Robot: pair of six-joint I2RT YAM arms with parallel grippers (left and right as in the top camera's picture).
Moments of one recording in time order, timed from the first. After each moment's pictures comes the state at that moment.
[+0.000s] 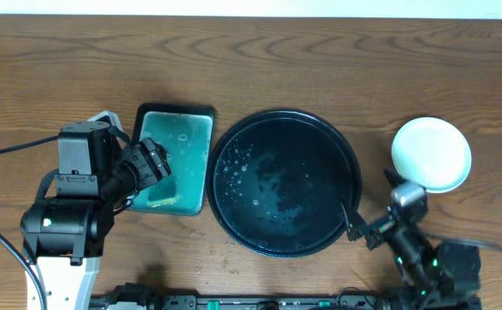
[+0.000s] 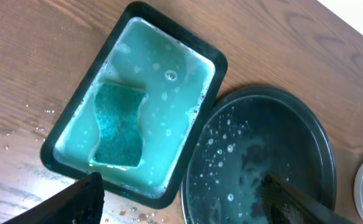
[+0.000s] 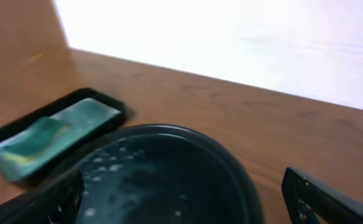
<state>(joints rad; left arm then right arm) -0.05 0.98 1.11 -1.03 0.10 -0.51 0.10 0.14 0.33 -0.35 -0.39 -0.01</state>
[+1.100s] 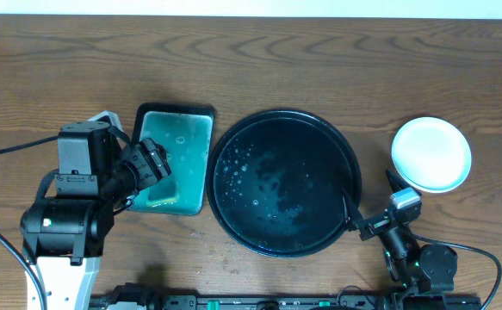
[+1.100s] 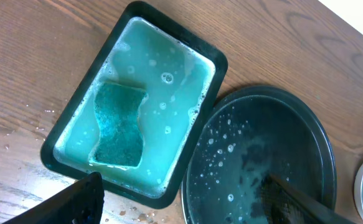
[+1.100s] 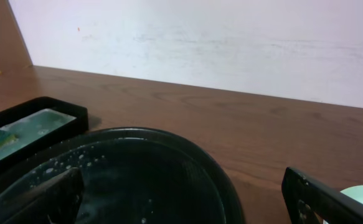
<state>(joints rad) -0.05 0.98 1.11 -1.03 0.11 -0.51 0.04 0.01 0.01 -0.04 -0.36 0.04</state>
